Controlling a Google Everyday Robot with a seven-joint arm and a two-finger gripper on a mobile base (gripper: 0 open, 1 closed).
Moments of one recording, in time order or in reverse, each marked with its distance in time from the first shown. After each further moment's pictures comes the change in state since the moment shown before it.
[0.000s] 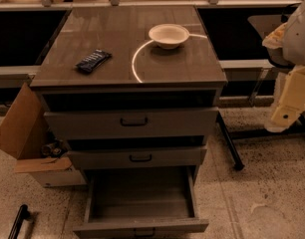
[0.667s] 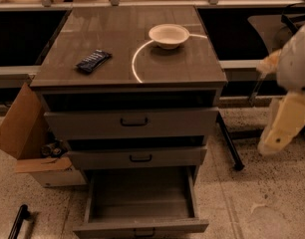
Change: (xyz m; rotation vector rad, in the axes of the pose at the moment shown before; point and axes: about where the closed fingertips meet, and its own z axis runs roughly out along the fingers) arm 0.008 0.024 0.034 -0.063 -0.049 0.027
